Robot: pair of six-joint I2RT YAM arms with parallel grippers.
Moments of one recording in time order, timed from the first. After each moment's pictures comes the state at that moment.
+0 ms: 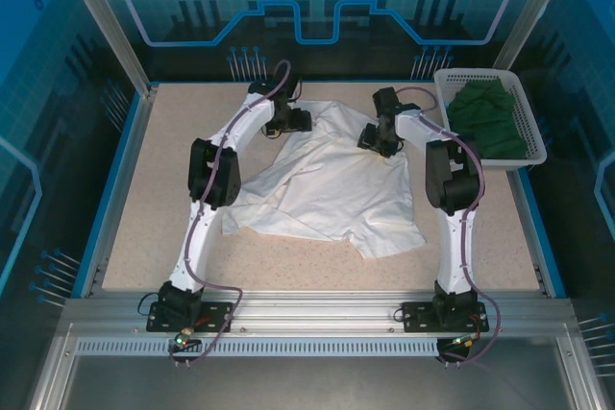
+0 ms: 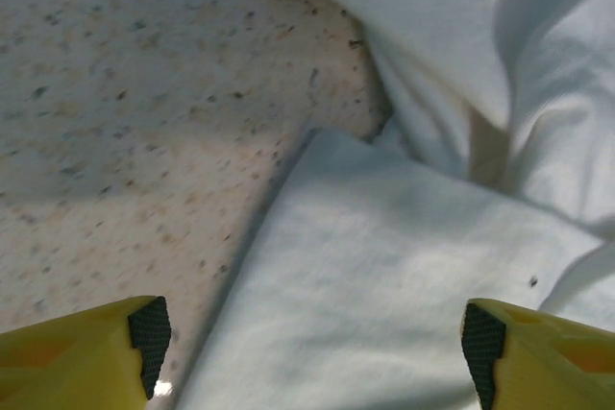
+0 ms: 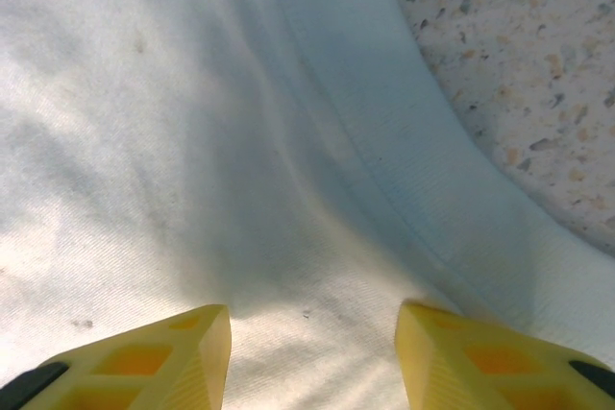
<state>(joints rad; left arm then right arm) -0.33 2.57 2.43 -1.03 0.05 -0.42 0.22 2.23 1.71 -0.71 -0.11 0.56</state>
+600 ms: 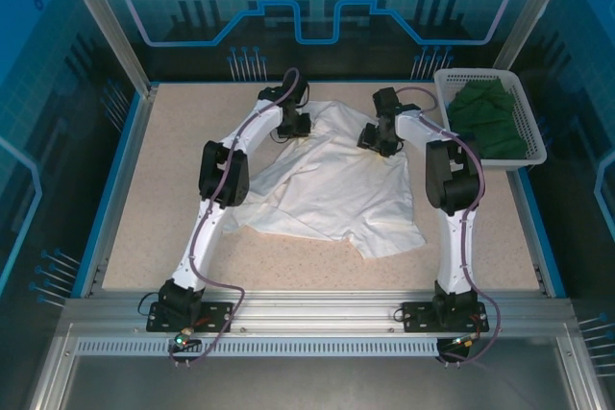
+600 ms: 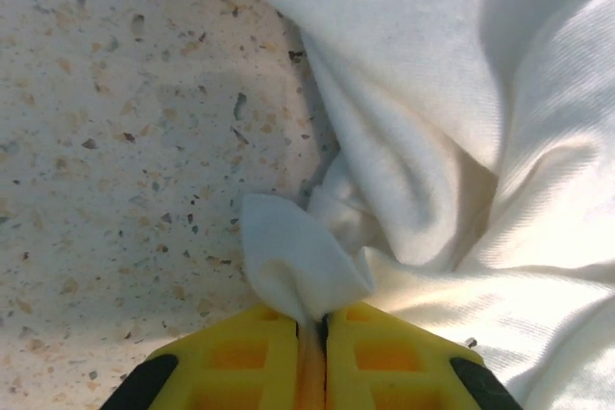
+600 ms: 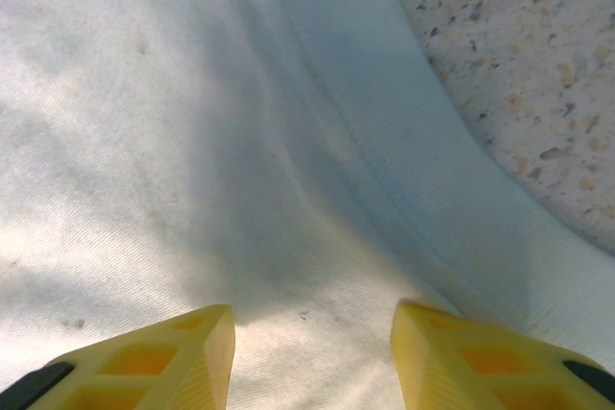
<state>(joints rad) -0.34 2.64 2.45 -0.98 0.08 -0.42 0.22 2.23 1.71 -0.69 -0.11 0.56</state>
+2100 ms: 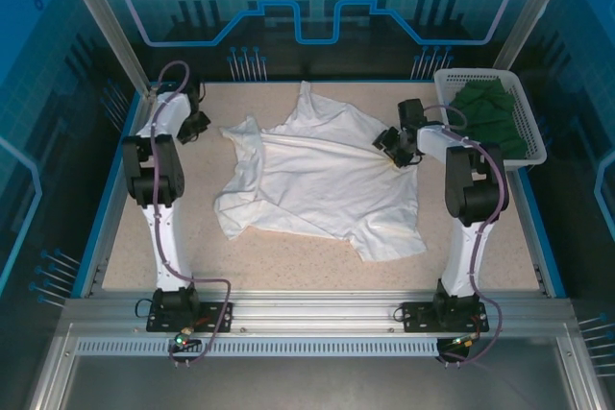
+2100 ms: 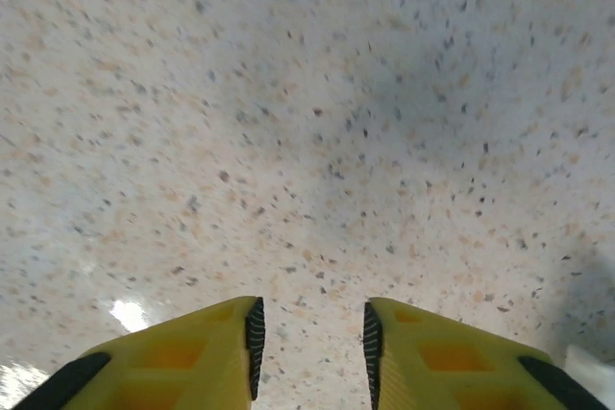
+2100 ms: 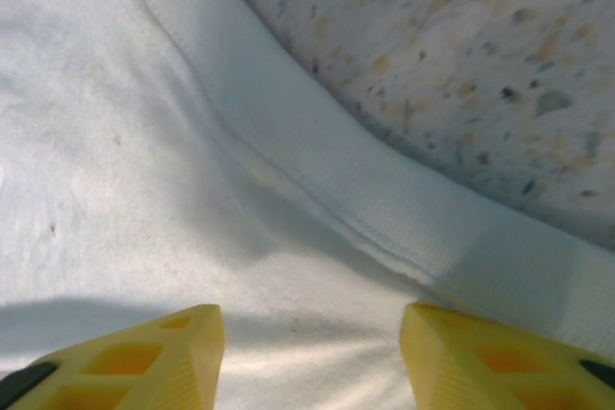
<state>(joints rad) 0.13 2.29 1.98 -0.97 -0.25 -0.70 0.12 2.05 1.39 -0.44 -0.18 0.82</state>
